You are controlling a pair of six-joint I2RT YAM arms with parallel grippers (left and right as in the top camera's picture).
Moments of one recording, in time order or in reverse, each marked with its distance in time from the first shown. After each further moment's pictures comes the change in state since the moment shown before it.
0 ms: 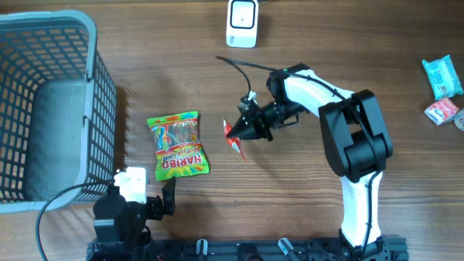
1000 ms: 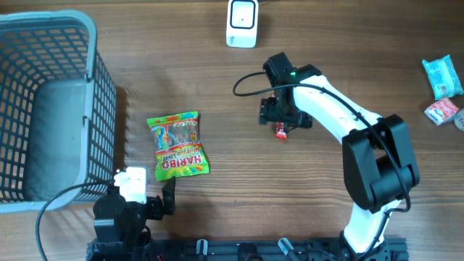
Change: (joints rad) left arm 0.000 0.000 0.000 0.000 0.000 0.000; right arm 0.045 -0.261 -0.104 0.312 1.446 0.388
